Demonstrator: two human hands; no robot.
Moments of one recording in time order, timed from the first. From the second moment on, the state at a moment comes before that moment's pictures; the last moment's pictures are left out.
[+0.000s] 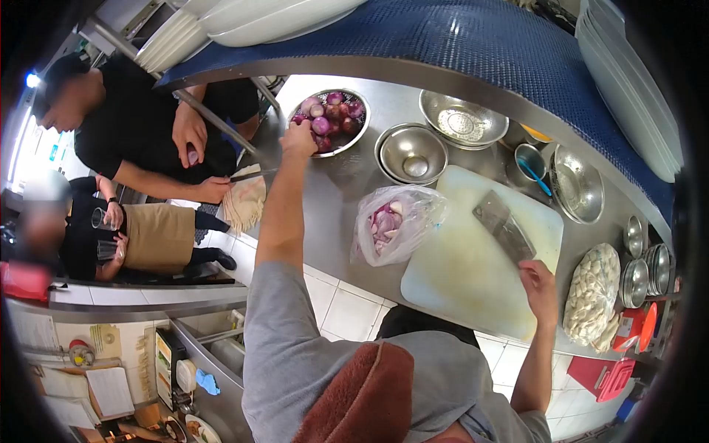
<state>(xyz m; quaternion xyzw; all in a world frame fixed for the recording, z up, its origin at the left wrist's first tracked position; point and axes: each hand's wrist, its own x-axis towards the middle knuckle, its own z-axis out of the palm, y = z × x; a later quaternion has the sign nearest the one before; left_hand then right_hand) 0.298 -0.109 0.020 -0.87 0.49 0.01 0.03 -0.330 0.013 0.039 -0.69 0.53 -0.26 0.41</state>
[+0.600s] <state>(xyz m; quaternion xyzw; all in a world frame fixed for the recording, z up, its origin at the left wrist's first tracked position) 0.278 -0.159 0.043 -0.86 0.50 0.01 -0.07 -0.388 0.051 0.034 -0.67 0.66 -0.23 0.27</state>
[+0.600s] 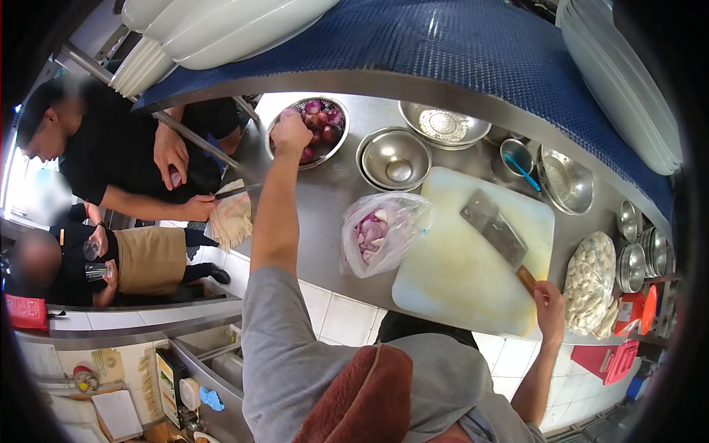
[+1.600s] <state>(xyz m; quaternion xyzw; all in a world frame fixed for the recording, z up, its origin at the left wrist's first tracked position) 0.212 -0.227 0.017 -0.82 0.57 -0.01 -0.07 -0.397 0.062 0.033 -0.65 0.67 -0.22 0.28</state>
